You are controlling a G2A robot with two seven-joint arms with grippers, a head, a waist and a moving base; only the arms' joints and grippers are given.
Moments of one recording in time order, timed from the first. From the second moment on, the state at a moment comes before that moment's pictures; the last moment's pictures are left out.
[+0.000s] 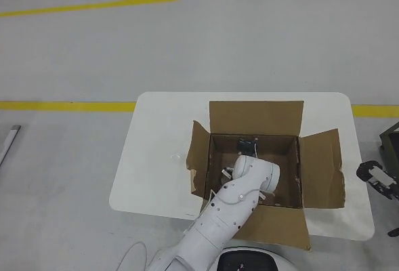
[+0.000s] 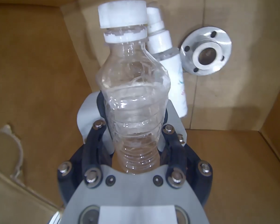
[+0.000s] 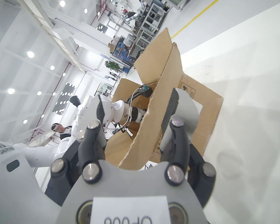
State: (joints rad) left arm 0.72 -1.85 -0.83 -1.04 1.64 0.38 -1.44; right arm -1.83 -1.04 1.97 -1.72 0.37 -0.73 0.72
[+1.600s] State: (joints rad) left arm 0.93 -1.87 -0.87 -1.70 1.90 0.19 -1.54; right arm -1.80 -1.06 1.87 -1.70 0.13 -0.57 0.47
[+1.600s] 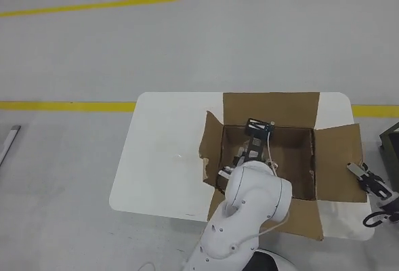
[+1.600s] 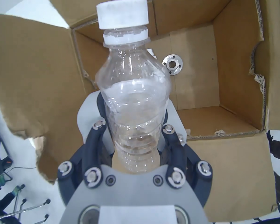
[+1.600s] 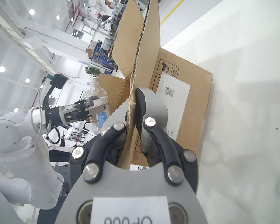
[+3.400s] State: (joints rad) left arm 1.27 -1.77 -1.20 -1.96 2.28 -0.07 -1.54; right arm -1.97 -1.13 2.08 -1.91 -0.42 -0.73 0.02
